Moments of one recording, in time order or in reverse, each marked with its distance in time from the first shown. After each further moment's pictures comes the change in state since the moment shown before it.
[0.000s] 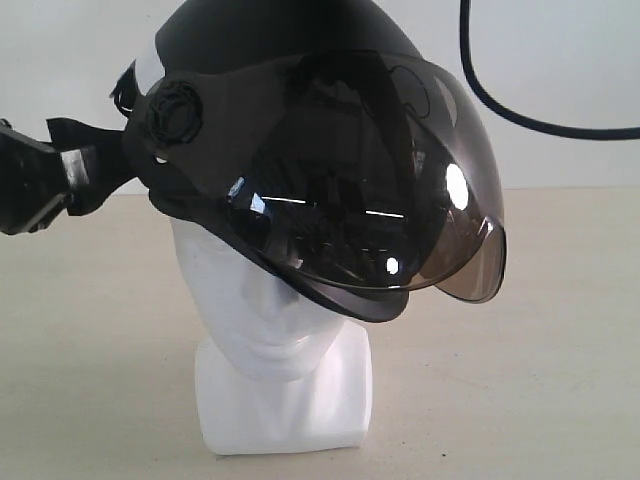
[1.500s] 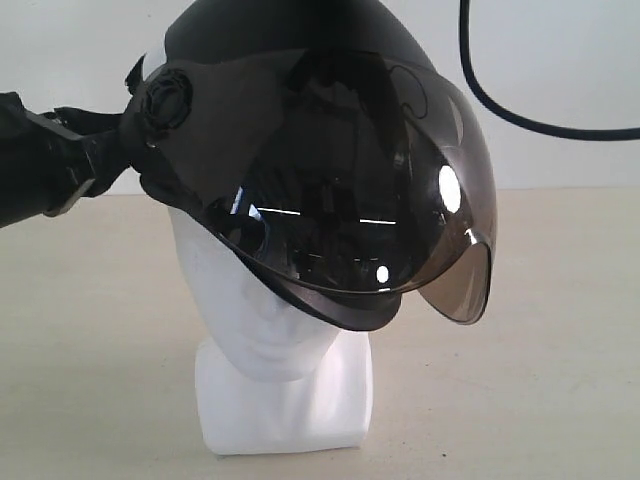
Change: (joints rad) left arm 0.002 0.117 -0.002 -0.238 -0.184 0.259; right arm 0.000 0.002 0.000 -0.006 -0.008 -0.004
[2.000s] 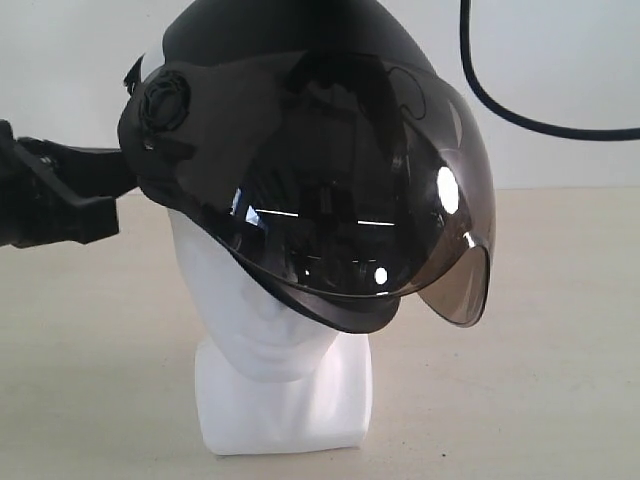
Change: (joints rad) left arm -0.015 -0.126 0.023 0.205 0.177 -0.006; right arm 0.000 0.000 0.000 0.000 0.014 0.000
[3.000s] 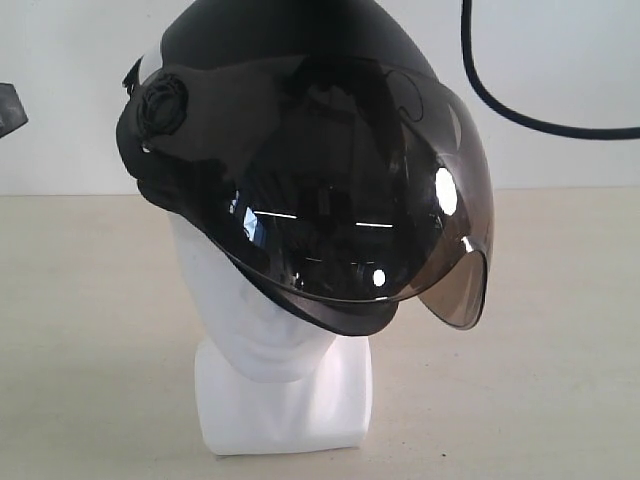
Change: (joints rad) left arm -0.002 -0.371 0.004 0.708 0.141 -1.048; right arm 0.000 0.000 -0.004 0.000 0.030 0.000
